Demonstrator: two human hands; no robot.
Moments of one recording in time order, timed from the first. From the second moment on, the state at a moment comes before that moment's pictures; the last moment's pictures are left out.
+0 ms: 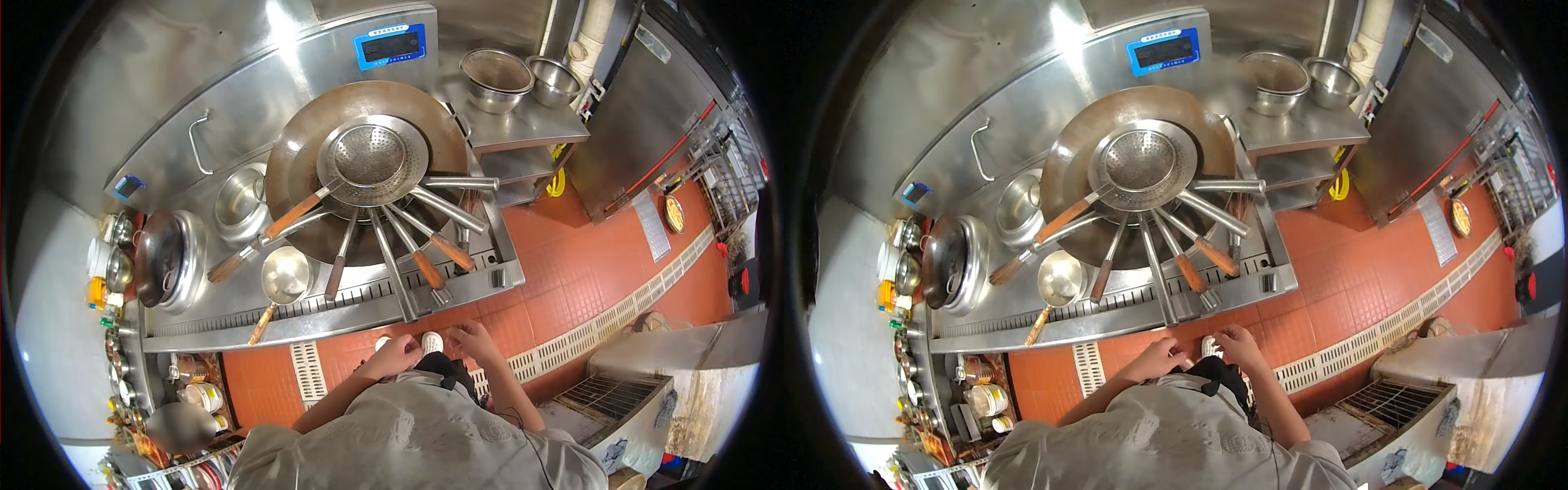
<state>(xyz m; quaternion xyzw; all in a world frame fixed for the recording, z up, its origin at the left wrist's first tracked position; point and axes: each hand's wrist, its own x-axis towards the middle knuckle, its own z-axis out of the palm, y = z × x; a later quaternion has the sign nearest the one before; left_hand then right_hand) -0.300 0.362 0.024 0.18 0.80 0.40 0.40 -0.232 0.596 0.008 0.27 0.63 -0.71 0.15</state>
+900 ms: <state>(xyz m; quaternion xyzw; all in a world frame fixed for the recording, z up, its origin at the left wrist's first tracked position) -0.293 0.388 0.037 0.18 0.81 0.38 0.41 -0.252 0.629 0.009 0.17 0.68 -0.68 0.24</state>
